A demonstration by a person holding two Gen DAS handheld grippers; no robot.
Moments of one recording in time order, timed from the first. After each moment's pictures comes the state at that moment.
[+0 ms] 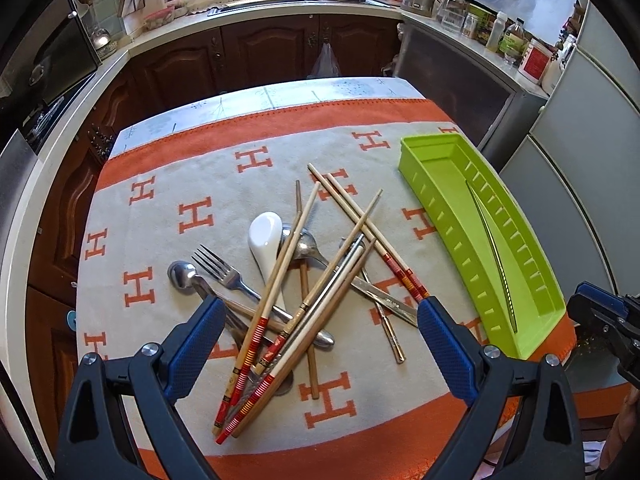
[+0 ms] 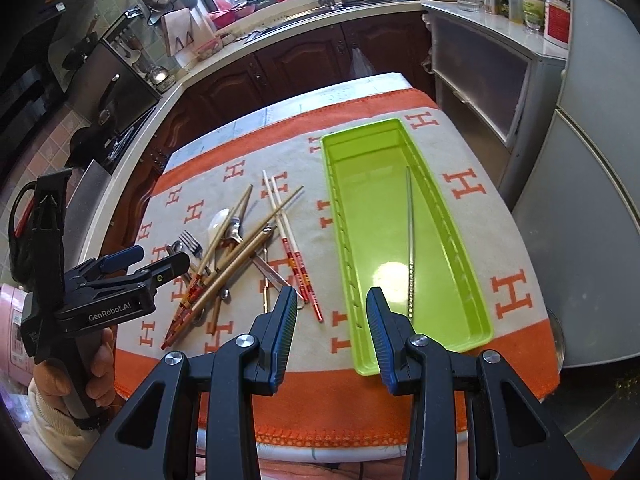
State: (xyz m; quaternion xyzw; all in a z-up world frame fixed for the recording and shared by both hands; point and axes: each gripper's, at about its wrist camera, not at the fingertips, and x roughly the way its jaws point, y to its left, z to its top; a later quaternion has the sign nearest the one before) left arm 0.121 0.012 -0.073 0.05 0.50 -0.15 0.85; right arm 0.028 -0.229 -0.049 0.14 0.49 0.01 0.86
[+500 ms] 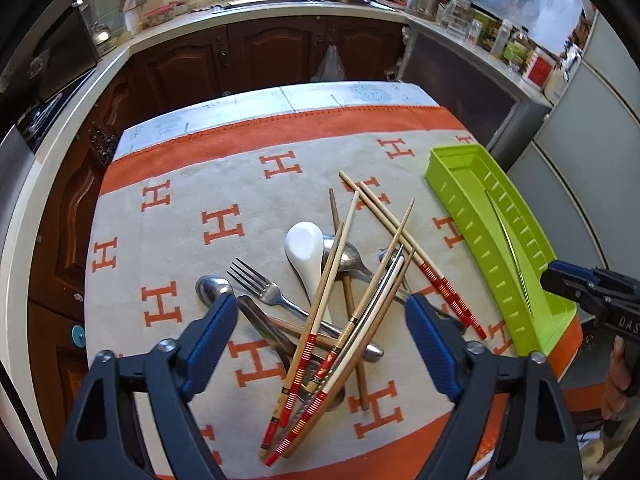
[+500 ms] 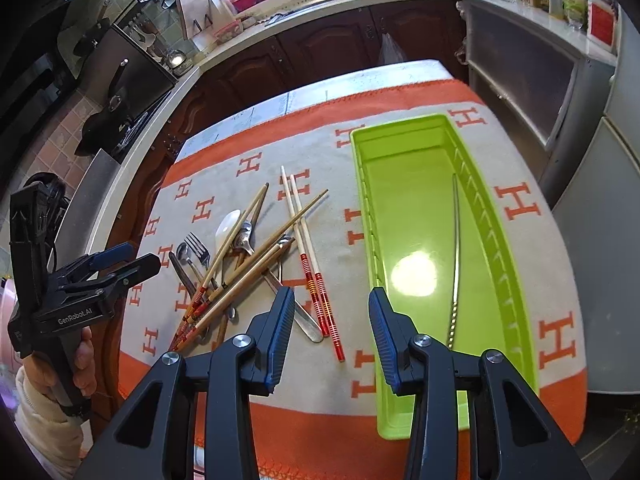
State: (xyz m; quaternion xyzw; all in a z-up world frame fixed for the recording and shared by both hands) left arm 0.149 0.054 -0.083 0.05 0.51 -0.17 0.84; right arm 0.100 -0.217 -0.089 0.14 0.51 0.06 0.85
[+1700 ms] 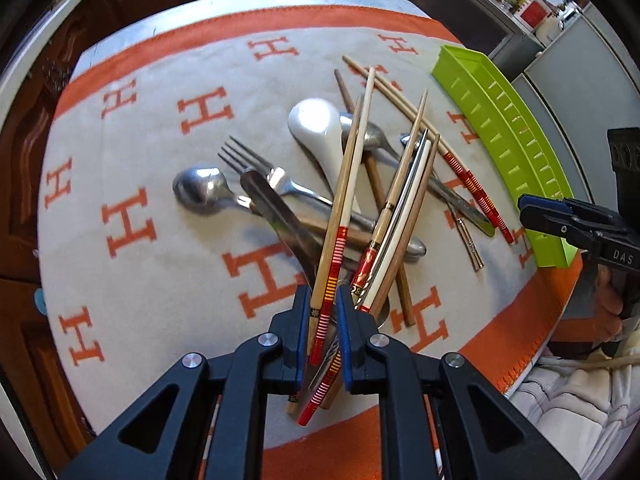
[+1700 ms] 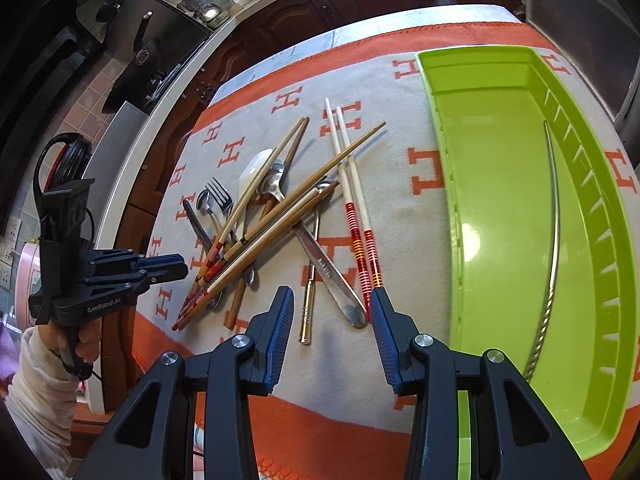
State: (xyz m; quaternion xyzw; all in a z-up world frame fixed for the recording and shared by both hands) left arm 0.151 0.087 -0.151 0.04 0.62 -0.23 0.75; right arm 0.129 -0.176 -0.166 0.16 0.56 0.16 0.80
